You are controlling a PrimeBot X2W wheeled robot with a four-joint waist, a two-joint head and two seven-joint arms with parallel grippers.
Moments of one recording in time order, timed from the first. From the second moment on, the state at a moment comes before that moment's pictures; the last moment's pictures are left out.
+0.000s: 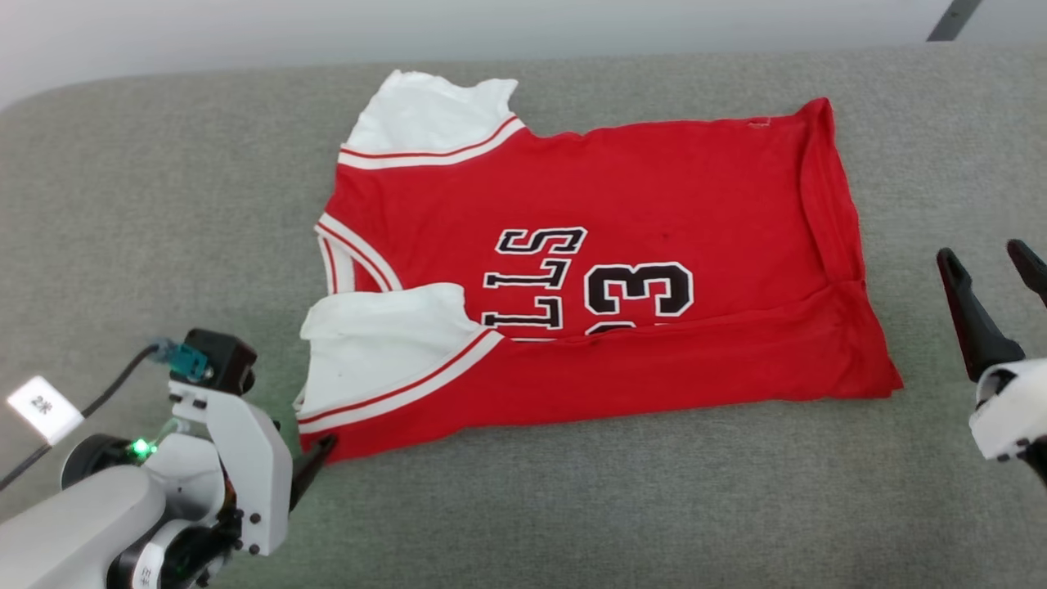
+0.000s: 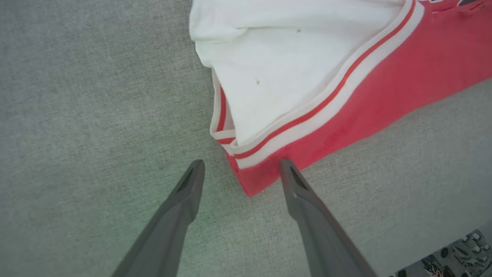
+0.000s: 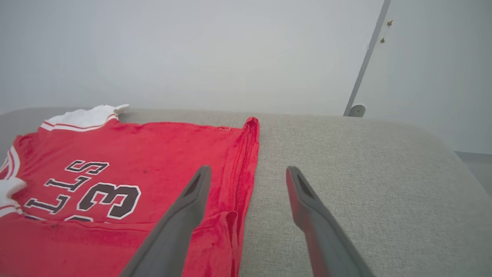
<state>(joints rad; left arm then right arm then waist) -0.70 0.98 -1.12 0.00 -1.29 0.29 0.31 -0.27 -0.36 -0.03 -0.05 0.43 0.13 0.27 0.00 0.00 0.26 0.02</state>
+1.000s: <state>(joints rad) -0.73 0.87 -1.12 0.21 -1.33 0.20 0.33 -0.16 -0.27 -0.07 -0.11 0.47 0.13 0.59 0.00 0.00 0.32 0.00</state>
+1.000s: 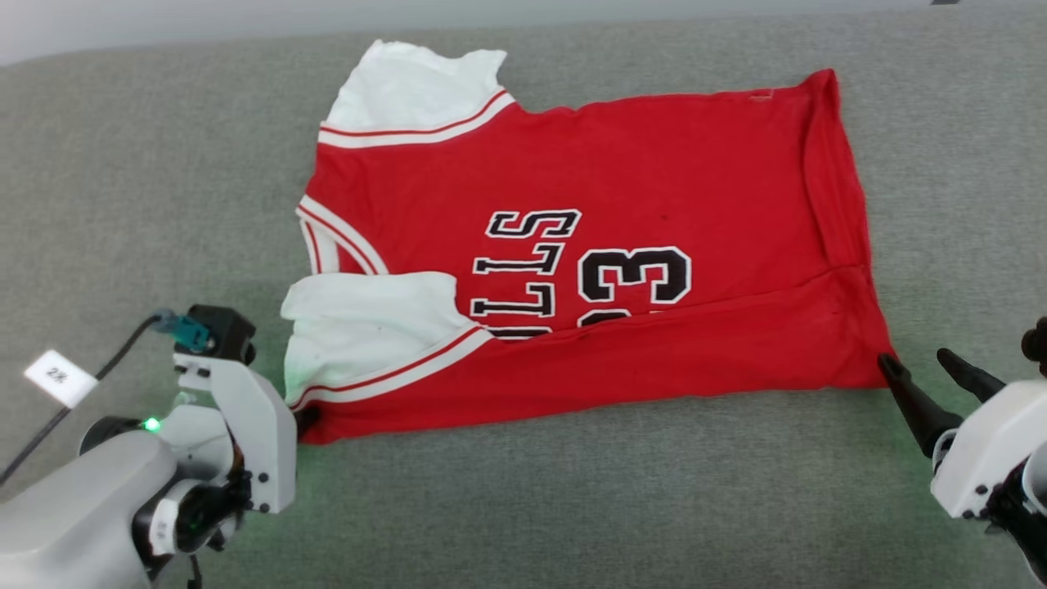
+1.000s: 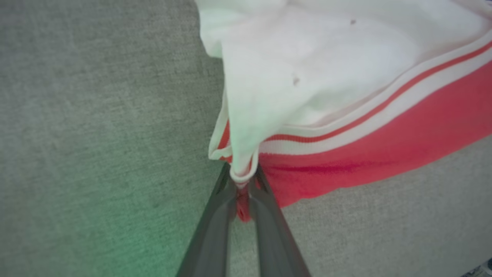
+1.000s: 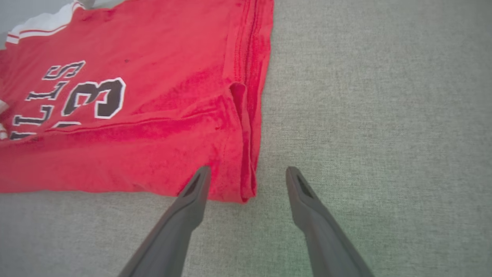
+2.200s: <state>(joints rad) -0.73 0.89 -1.14 0.08 -1.32 0.25 0.39 -0.31 -0.36 -0.02 0.12 0.50 0.13 0.79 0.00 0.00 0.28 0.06</state>
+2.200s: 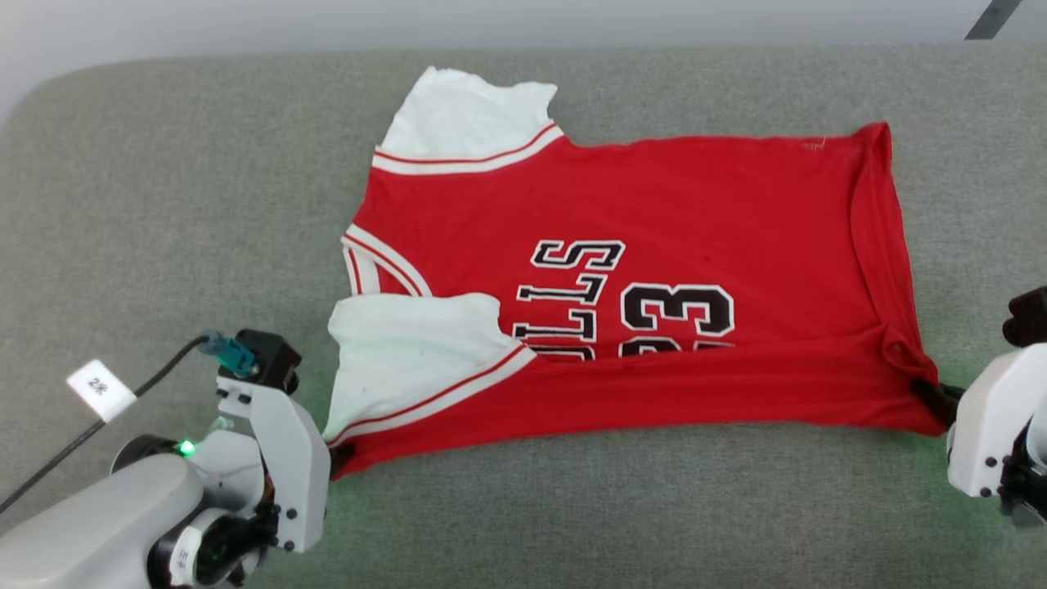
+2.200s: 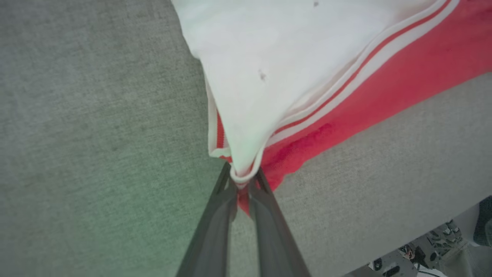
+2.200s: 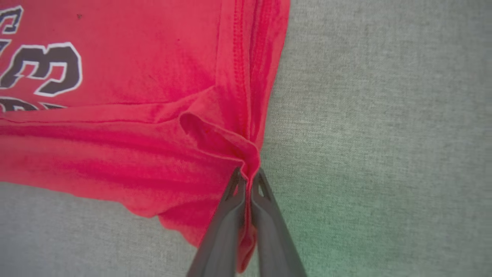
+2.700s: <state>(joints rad) -0.68 0.96 -1.16 -0.06 -1.32 0.33 0.42 -0.17 -0.38 -0.05 0.01 0.52 0.13 0.89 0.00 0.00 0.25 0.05</state>
